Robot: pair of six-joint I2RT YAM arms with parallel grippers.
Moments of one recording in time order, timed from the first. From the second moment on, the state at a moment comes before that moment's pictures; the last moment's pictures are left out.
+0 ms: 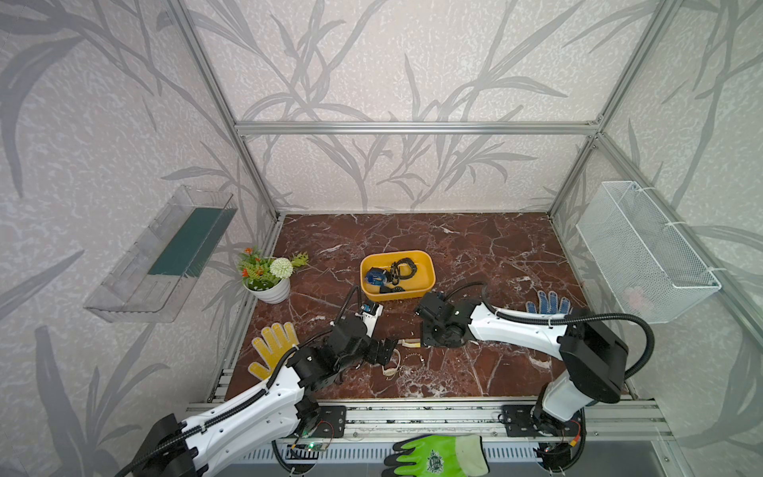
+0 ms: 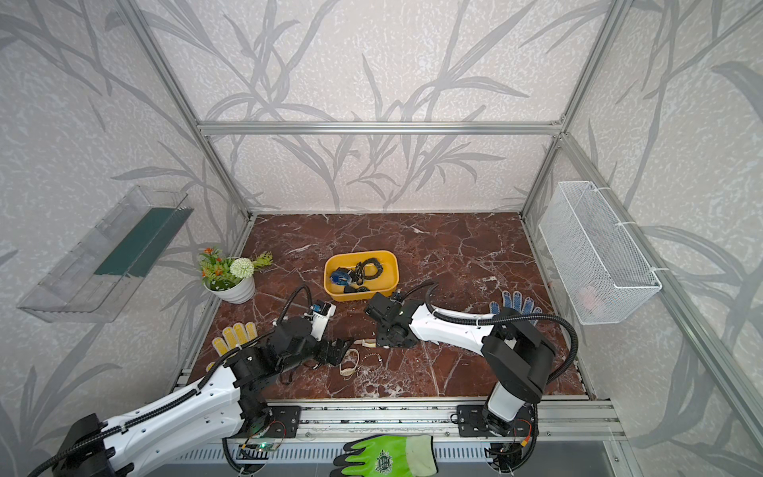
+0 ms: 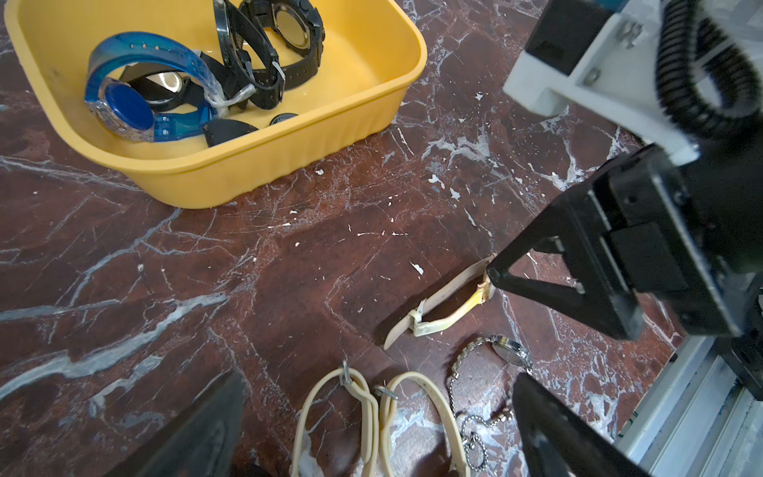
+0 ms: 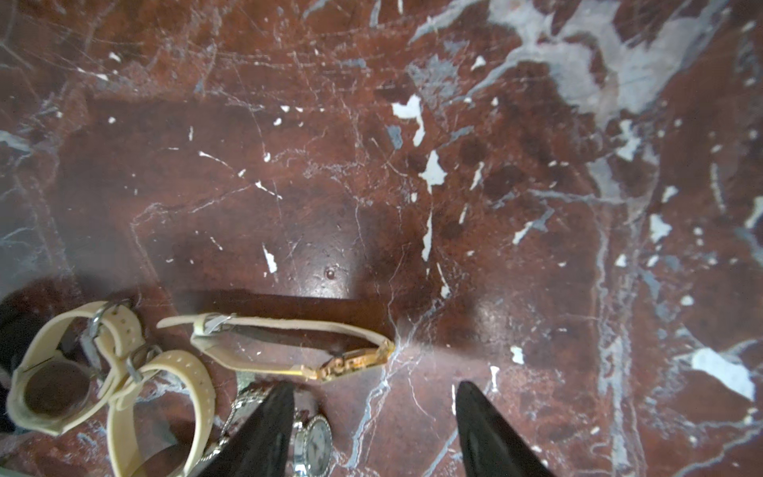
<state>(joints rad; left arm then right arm) -0.81 0.77 0.37 -0.24 -0.06 -0.36 0.97 1.66 1.02 -0.64 0.07 0.98</state>
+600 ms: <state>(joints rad) -0.81 0.76 0.37 -0.24 -0.06 -0.37 0.97 1.74 1.04 -0.60 0.03 1.00</state>
